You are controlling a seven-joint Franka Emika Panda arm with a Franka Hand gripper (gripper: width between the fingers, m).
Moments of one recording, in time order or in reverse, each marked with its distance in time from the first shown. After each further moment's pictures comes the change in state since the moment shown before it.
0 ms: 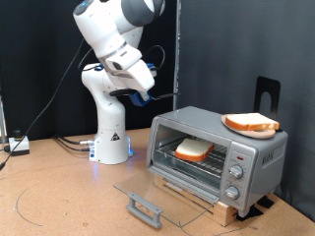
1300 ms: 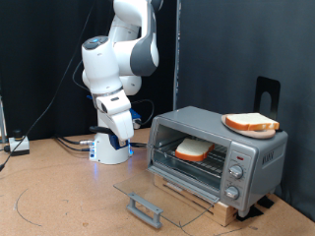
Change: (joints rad) arm -0.101 0.197 0.195 -0.134 -0.262 0.558 0.200
